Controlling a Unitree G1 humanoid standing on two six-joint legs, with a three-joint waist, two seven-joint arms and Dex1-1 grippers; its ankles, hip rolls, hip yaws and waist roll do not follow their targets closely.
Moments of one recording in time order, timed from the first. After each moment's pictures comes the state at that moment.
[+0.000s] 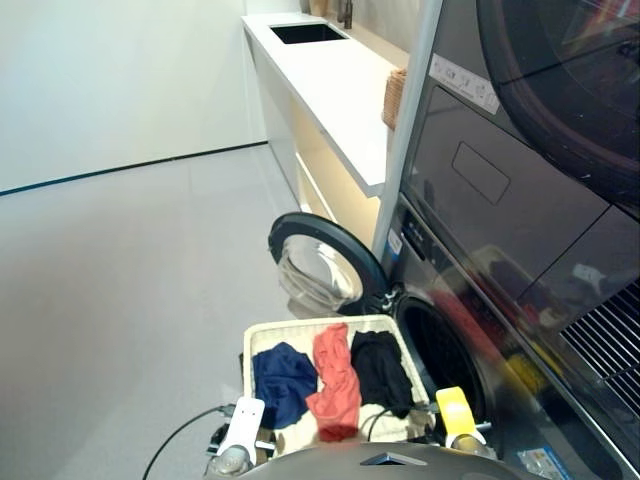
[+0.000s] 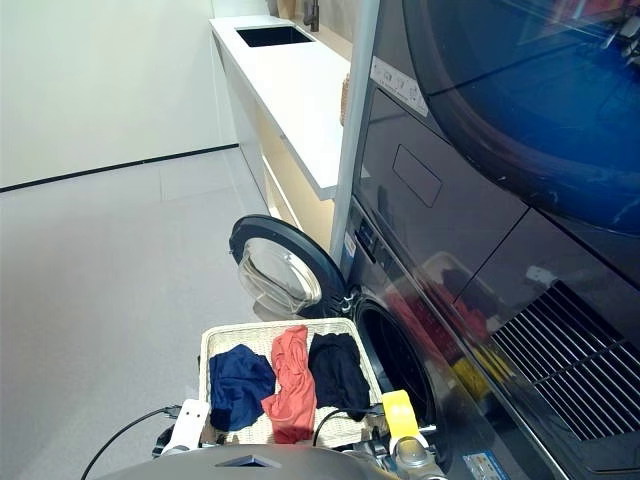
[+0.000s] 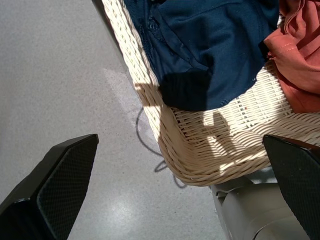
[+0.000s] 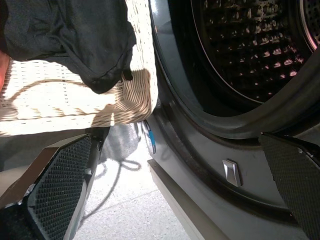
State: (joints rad) left arm 0.06 0.15 -0.26 1.26 -0.08 -0.23 0.04; right arm 0.02 -0.18 0.27 1.24 0.08 -0.18 -0.12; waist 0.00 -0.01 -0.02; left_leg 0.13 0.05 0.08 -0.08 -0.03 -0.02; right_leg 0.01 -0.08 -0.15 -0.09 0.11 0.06
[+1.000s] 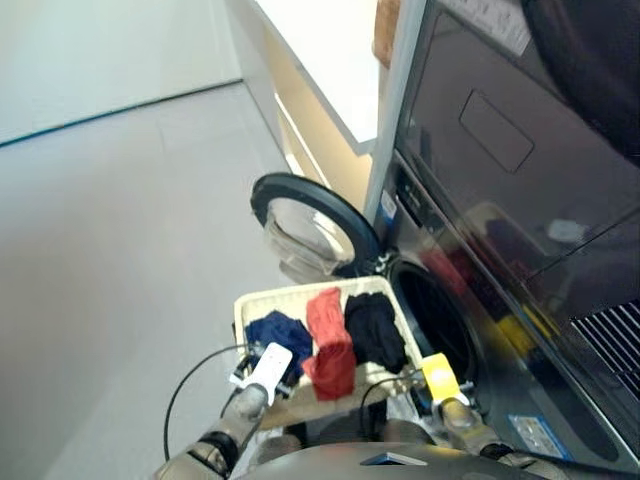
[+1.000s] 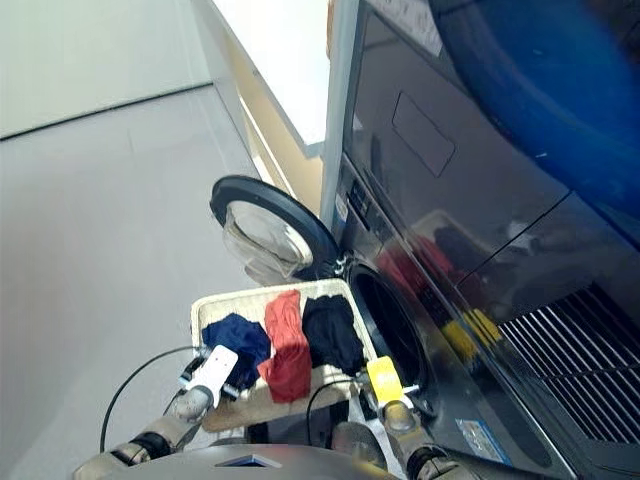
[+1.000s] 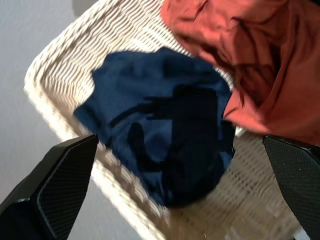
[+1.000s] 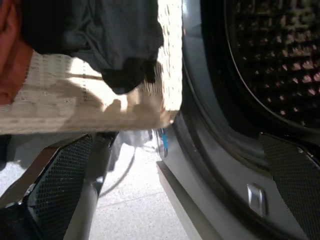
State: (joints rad) left arm -0.27 0.19 -0.48 1.15 0.03 -0.26 0.12; right arm -0.20 -0.19 0.38 1.14 0.11 -0.21 -0.13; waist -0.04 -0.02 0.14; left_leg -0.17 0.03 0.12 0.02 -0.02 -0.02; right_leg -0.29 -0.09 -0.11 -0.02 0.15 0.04
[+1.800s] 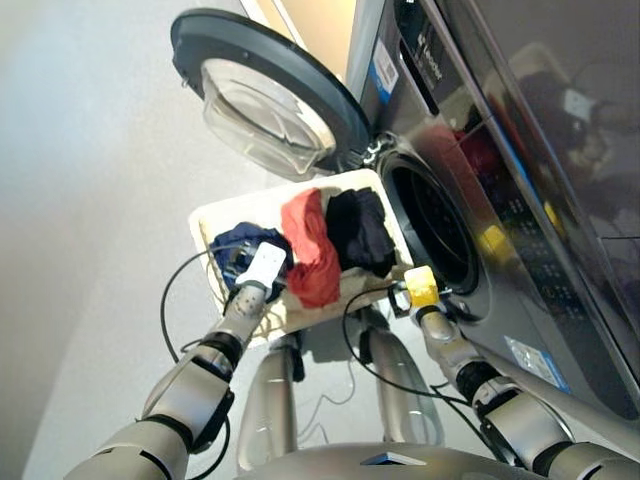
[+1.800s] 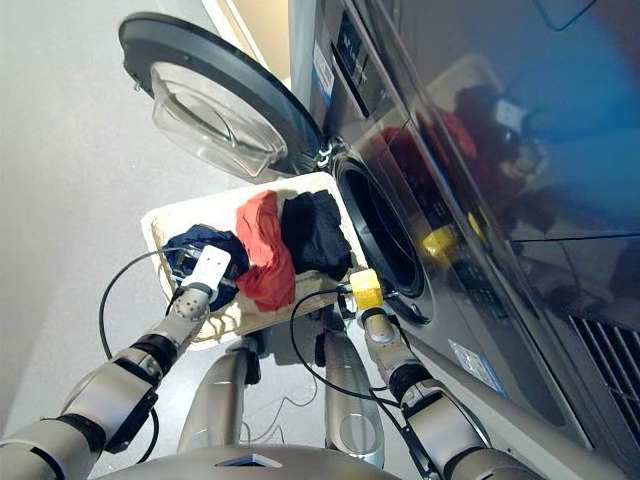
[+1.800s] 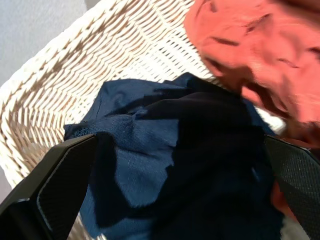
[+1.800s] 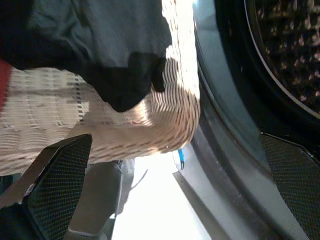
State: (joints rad) left arm -0.61 0.28 -0.38 1.17 -0.14 -0.26 0.26; right arm -0.41 -0.20 0.42 1.01 0.23 -0.26 -0.18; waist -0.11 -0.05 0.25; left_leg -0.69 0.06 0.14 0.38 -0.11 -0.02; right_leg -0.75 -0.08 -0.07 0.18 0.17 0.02
